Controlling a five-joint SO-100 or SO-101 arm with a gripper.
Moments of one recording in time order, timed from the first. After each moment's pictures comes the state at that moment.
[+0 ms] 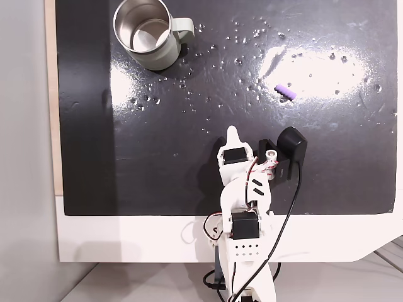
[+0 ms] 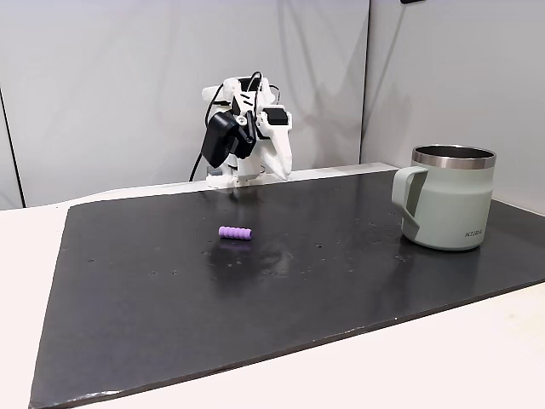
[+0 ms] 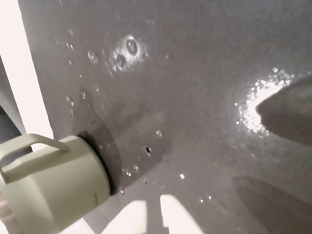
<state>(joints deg) -1.7 181.5 172.0 44.0 -7.3</state>
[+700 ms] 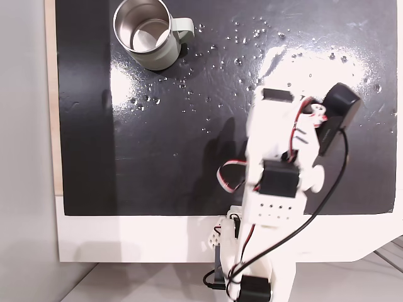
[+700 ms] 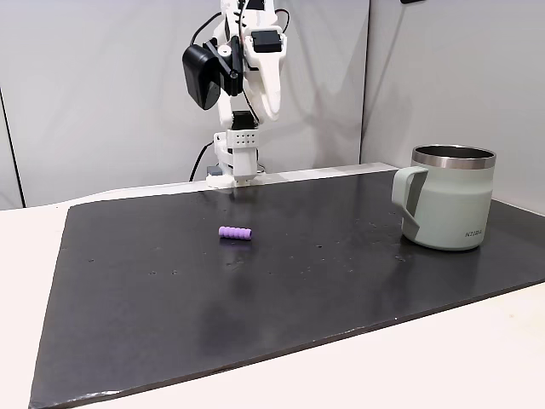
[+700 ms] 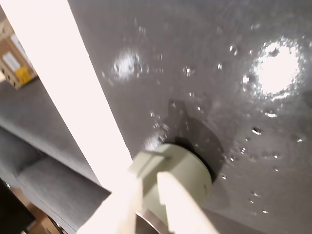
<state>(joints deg) 8.1 123.8 104.1 63.2 2.8</state>
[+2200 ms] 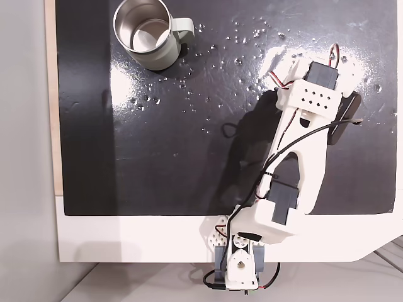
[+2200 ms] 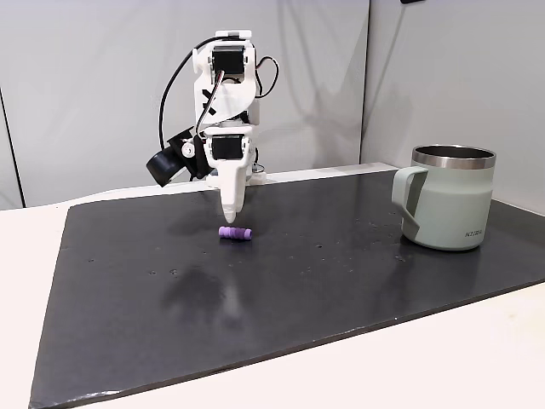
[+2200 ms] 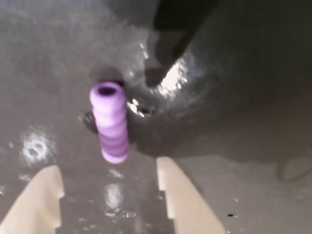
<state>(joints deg) 18.7 70.7 72.4 79.1 9.8</state>
